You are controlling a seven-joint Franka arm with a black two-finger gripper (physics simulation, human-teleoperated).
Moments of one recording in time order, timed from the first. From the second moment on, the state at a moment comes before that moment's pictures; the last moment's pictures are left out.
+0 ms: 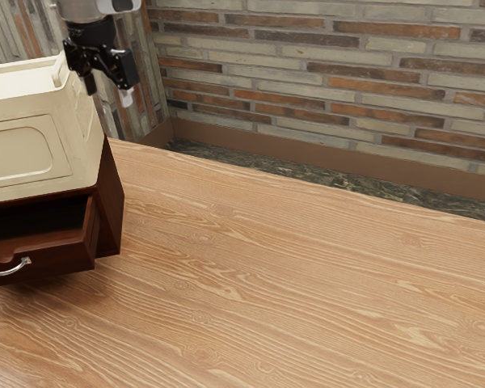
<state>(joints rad) -0.03 0.06 0.06 -1.33 0.07 1.43 0.13</state>
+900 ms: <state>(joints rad) -0.13 -0.93 0.44 -2.68 0.31 1.68 -0.41</state>
